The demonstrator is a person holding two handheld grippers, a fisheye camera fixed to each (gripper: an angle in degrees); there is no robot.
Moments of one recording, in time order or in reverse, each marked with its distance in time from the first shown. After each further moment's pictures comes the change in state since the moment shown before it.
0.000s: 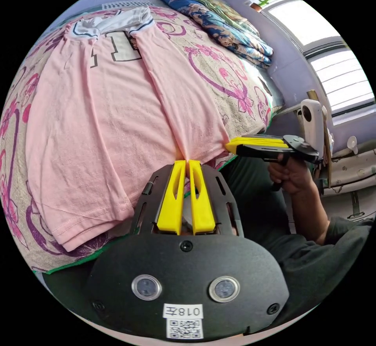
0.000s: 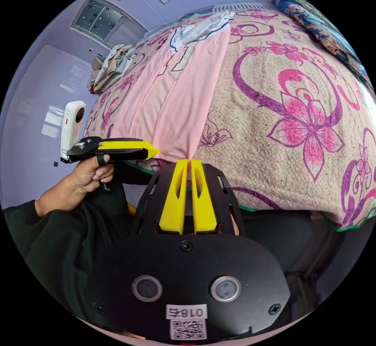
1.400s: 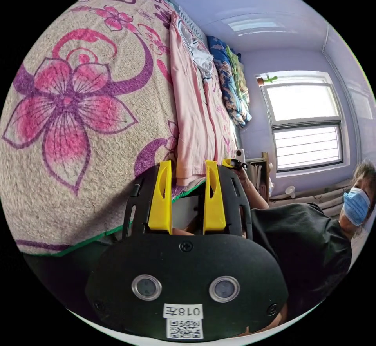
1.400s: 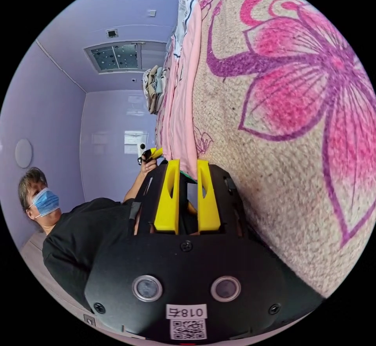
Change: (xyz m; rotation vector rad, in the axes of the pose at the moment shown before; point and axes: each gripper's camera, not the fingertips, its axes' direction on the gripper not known) left arm -0.306 0.090 -0.082 0.235 0.419 -0.284; right arm 0.186 -0.076 0.097 -0.059 -0.739 0.164
